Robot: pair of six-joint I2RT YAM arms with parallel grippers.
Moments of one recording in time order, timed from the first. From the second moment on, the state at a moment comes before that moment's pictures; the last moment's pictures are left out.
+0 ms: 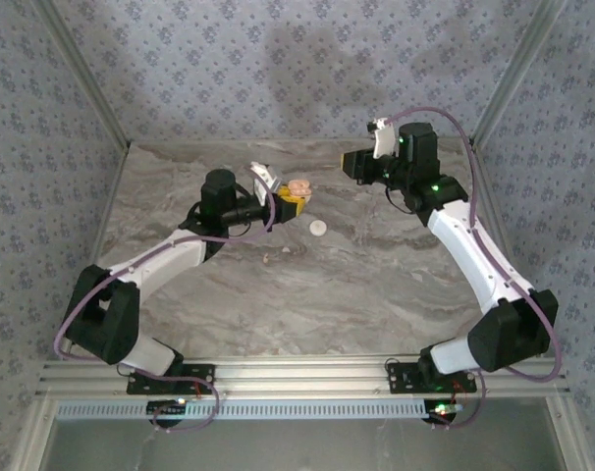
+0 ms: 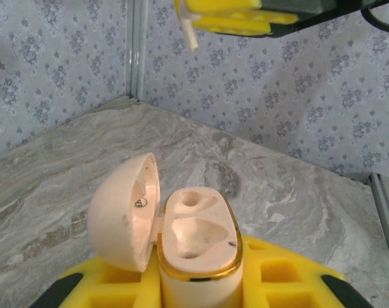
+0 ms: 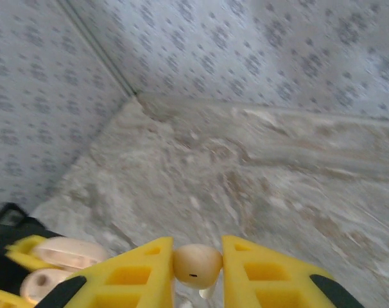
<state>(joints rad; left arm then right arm) -0.52 1.48 0.96 0.36 0.71 -0.08 0.31 1.40 1.36 -0.31 -0.44 0.24</state>
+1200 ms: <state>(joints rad) -0.52 1.51 0.93 0.68 0.80 -0.07 0.45 1.27 1.12 0.01 -0.59 0.49</state>
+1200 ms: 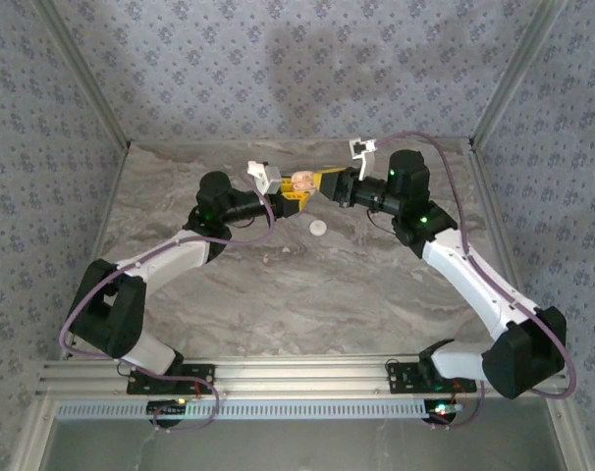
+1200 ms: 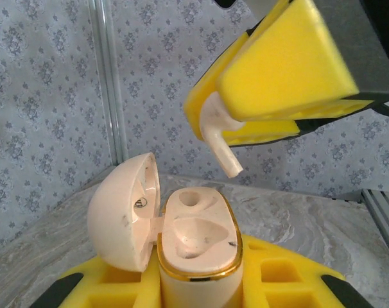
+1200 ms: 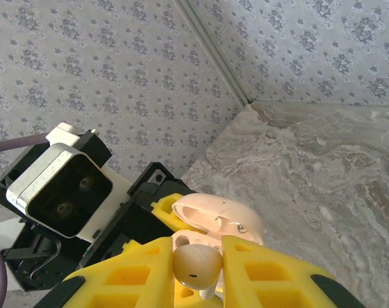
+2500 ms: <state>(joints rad) -0.53 1.51 0.91 0.68 0.79 0.00 0.48 1.27 1.11 0.00 -0.52 0.48</state>
